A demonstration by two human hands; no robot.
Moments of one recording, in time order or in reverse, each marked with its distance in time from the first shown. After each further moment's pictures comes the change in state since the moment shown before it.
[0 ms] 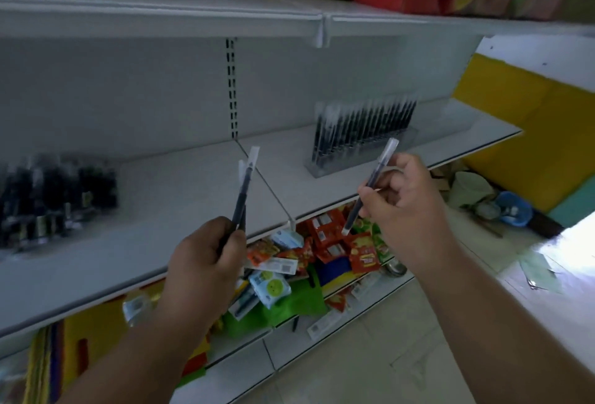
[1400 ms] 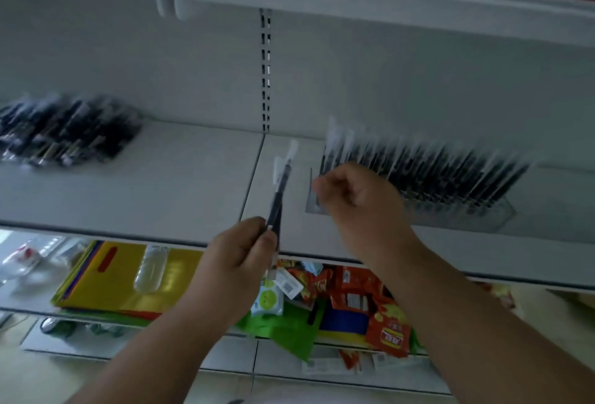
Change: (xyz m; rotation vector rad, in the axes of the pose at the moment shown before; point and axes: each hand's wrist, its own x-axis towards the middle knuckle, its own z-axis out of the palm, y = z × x) left_hand 0.059 0.062 0.176 -0.028 0.270 -0.266; right_hand 0.181 0.095 0.009 0.037 -0.655 -0.265
